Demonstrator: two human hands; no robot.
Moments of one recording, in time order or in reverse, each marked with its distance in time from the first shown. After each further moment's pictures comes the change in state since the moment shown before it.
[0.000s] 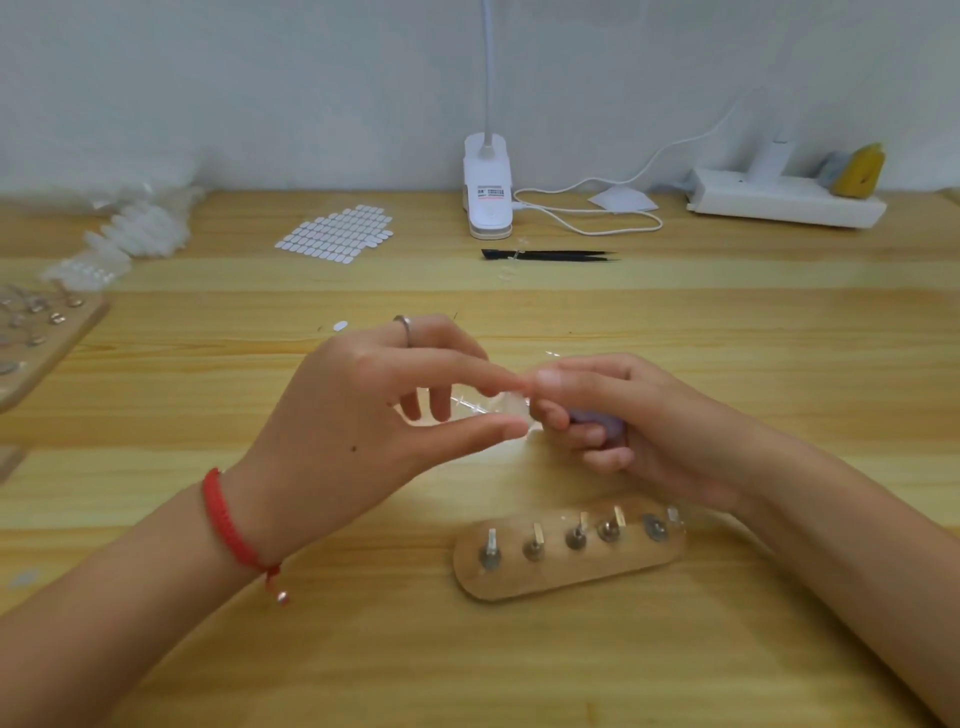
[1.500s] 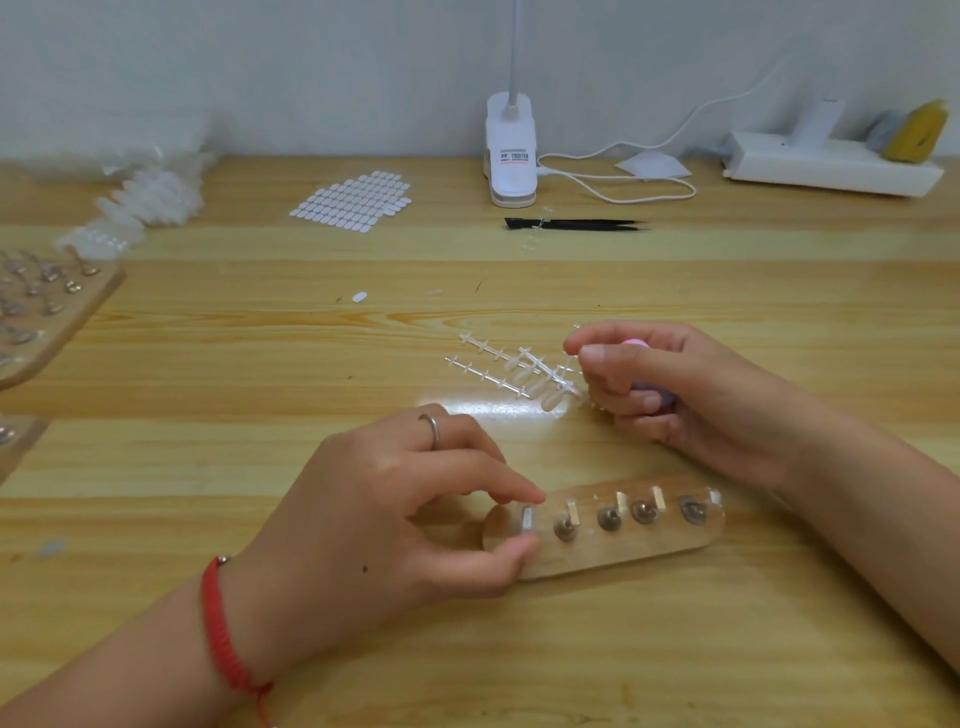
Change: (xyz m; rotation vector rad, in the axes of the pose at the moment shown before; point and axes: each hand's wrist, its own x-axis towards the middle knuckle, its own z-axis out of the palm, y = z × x) left_hand -0.050 0.011 0.009 0.017 -0.144 -0.099; right_hand 0.002 0.005 -0.008 0.093 0.128 0.006
